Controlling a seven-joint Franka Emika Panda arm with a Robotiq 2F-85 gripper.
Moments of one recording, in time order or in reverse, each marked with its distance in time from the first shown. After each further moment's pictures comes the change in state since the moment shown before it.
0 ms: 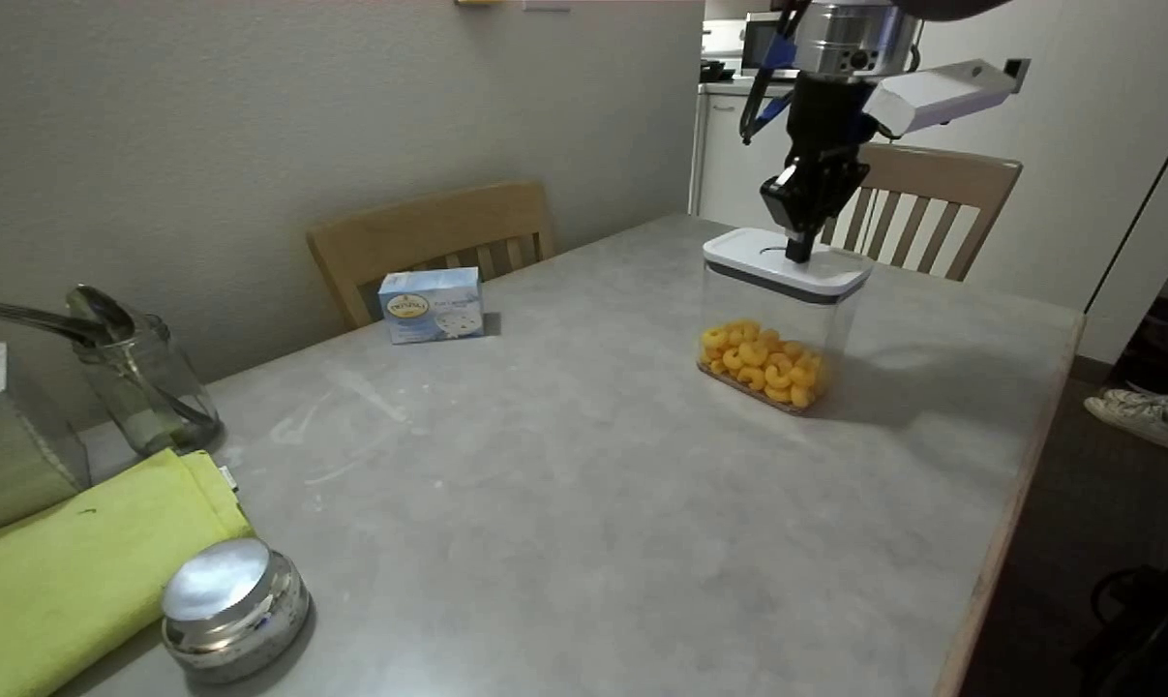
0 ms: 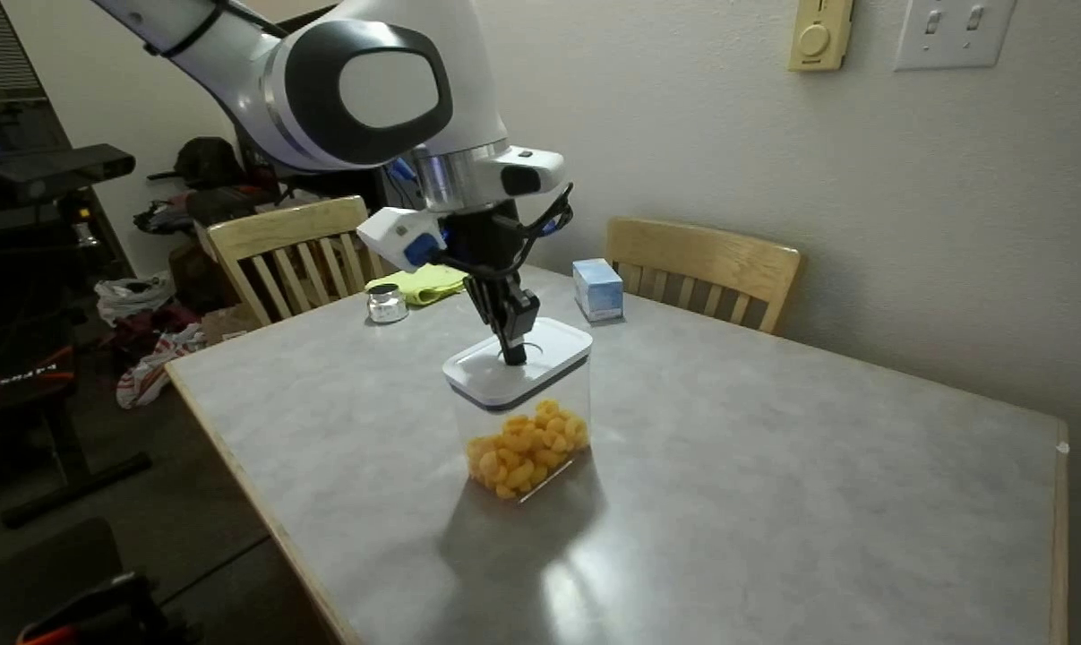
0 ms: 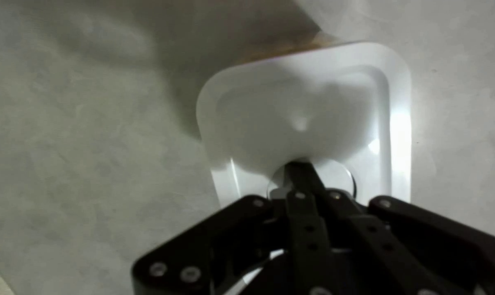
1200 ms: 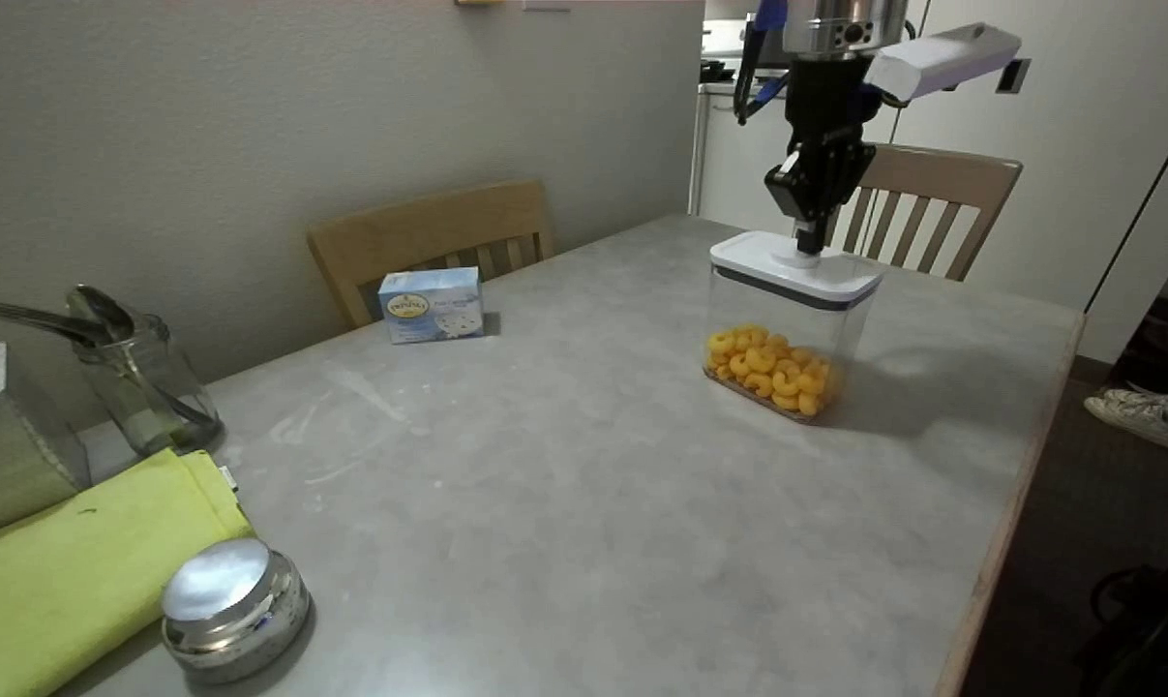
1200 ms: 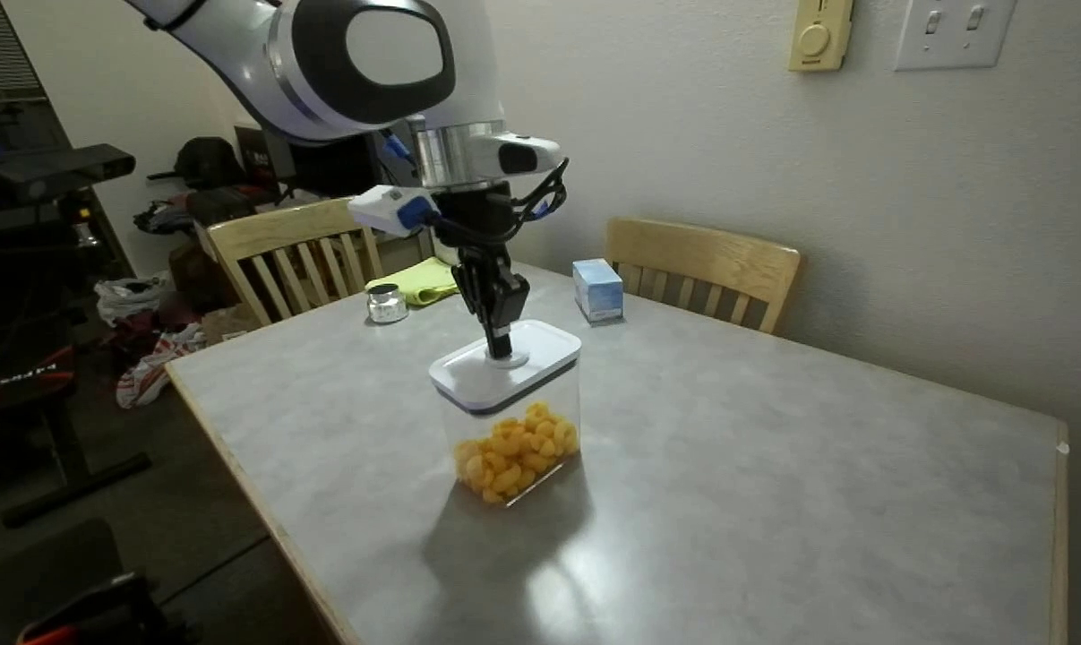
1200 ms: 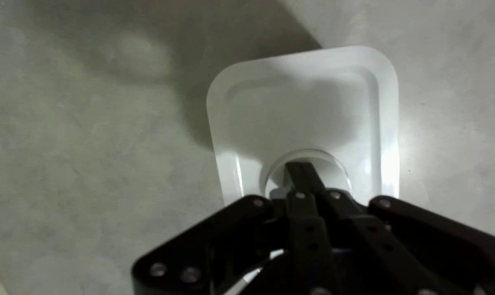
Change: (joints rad) arm 0.009 -0.009 0.014 0.062 -0.023 -0.174 0.000
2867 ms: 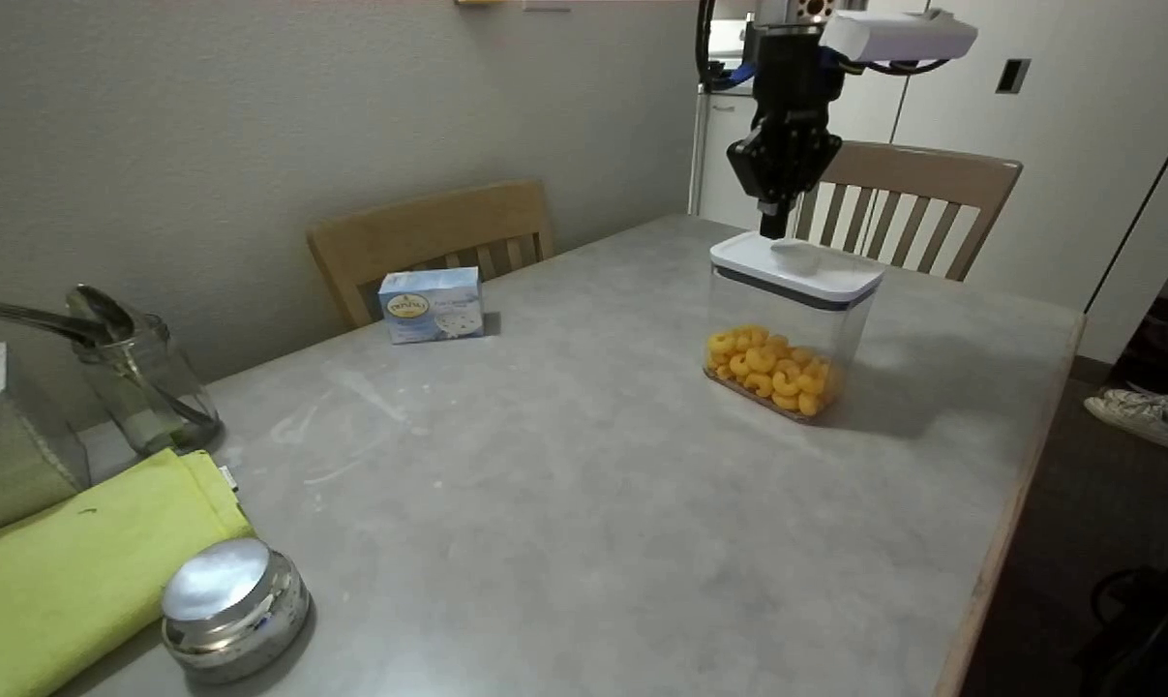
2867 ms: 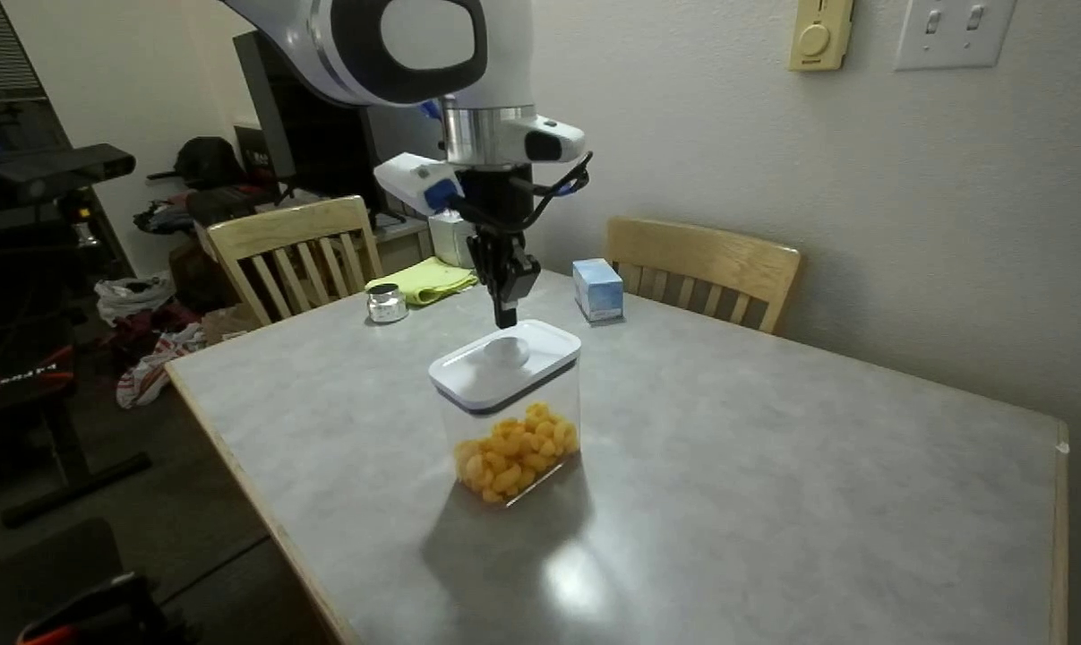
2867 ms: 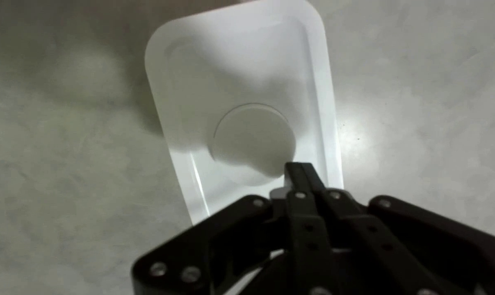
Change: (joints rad) arm -0.005 0.062 0.004 0.136 0.188 -0.085 -0.067
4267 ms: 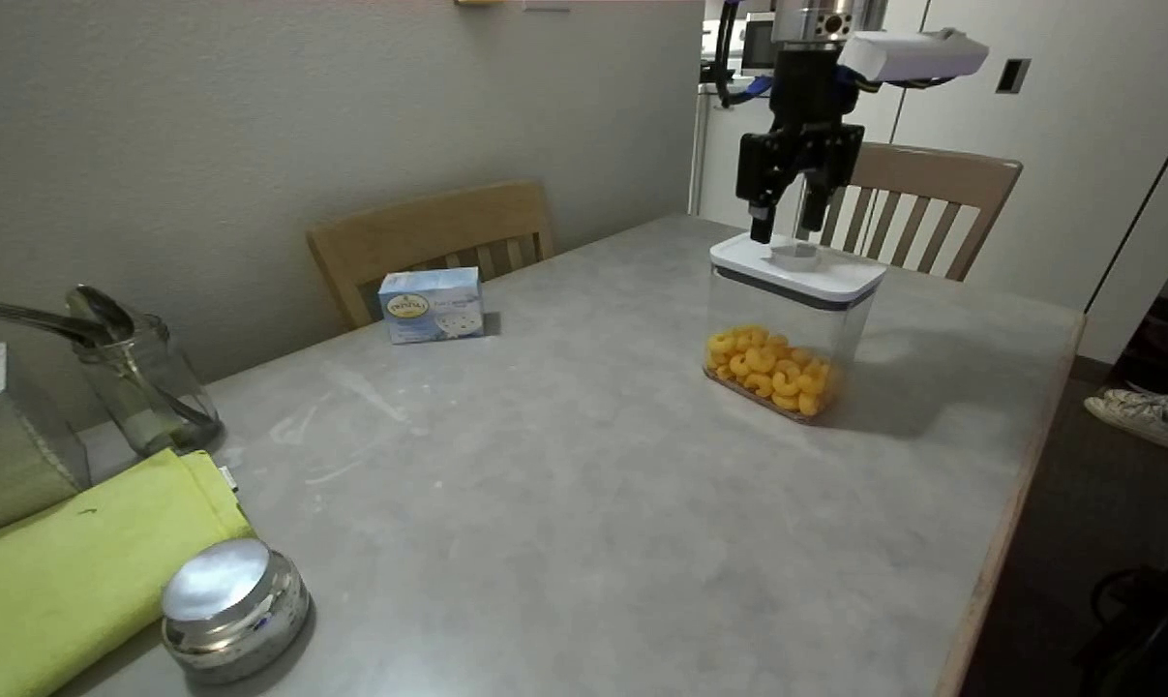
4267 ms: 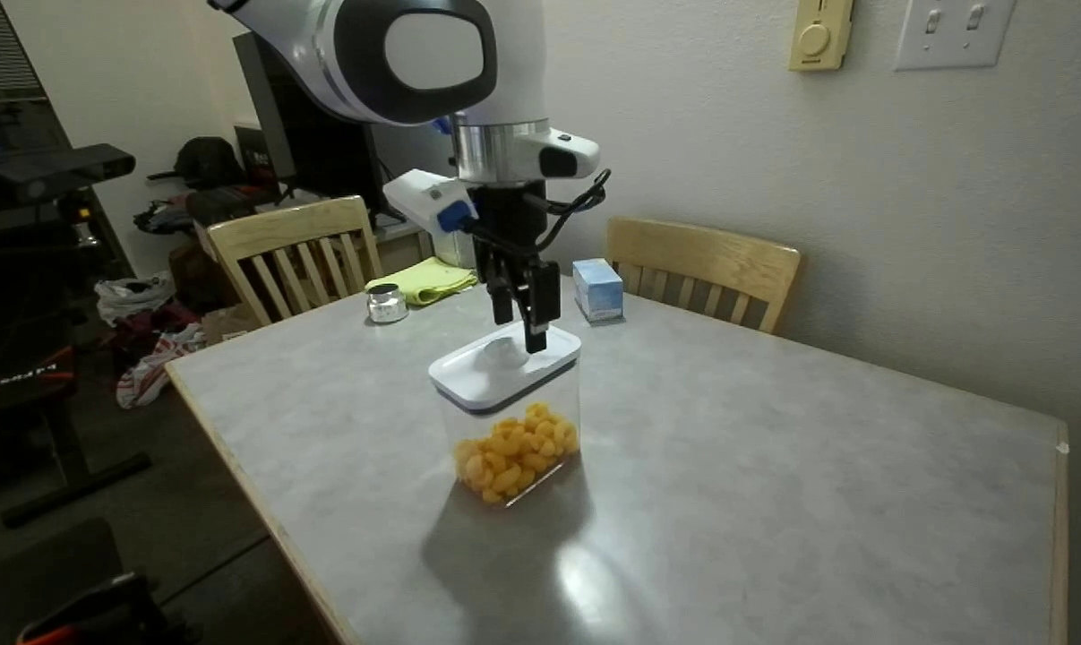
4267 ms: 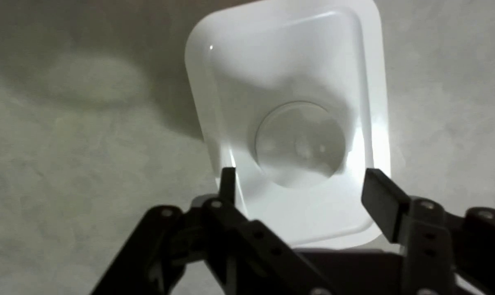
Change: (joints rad) arm -0.016 0.005 -0.026 -0.032 0.003 0.054 -0.044
